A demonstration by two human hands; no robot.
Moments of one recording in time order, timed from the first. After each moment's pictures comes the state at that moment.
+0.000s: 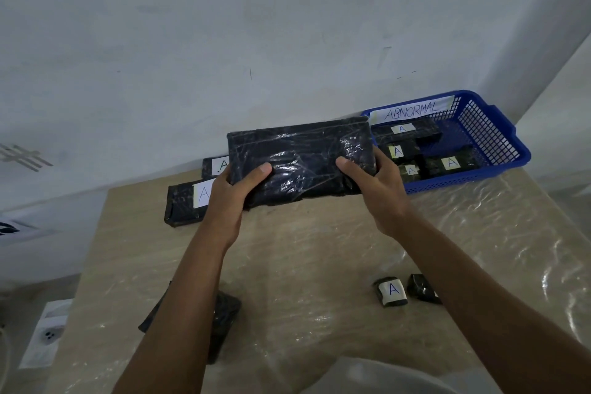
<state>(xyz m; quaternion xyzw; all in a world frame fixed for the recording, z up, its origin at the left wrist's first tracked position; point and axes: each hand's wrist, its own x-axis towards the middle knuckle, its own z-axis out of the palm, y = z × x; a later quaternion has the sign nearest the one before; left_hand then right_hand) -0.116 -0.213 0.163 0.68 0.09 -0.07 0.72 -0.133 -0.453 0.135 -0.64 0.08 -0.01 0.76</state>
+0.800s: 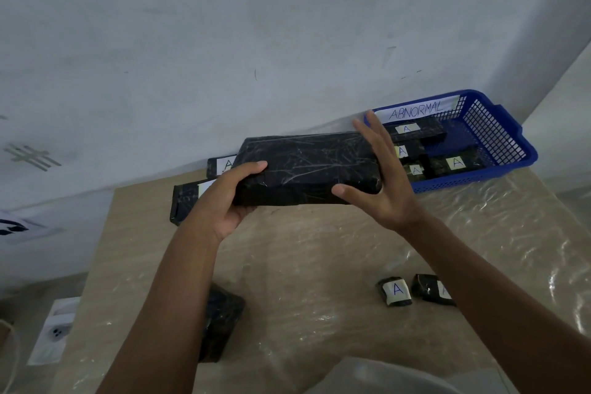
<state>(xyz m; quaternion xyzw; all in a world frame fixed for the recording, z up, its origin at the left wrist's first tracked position) -0.110 -0.203 0.184 0.60 0.18 -0.18 0.76 -0.140 -0.463 0.136 -0.81 -0.16 -0.16 0.54</state>
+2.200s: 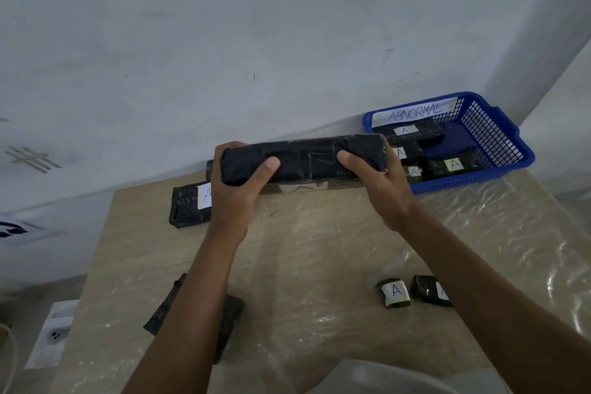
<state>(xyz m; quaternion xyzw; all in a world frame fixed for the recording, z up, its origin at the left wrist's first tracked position) -0.122 -0.224 0.170 0.70 -0.01 0.11 0.70 -0.136 -0.454 0.149 -0.66 0.02 -0.04 0.75</state>
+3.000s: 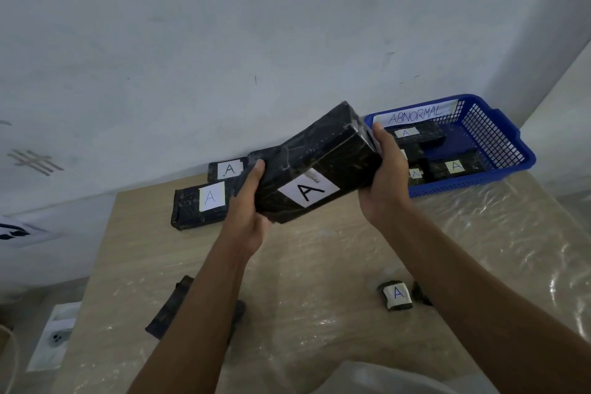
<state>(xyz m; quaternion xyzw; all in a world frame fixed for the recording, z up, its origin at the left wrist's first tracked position) -0.125 -0.233 0.155 0.57 0.18 -0.13 0.79 -0.122 -0.434 0.165 -0.43 0.16 -0.07 0.89</state>
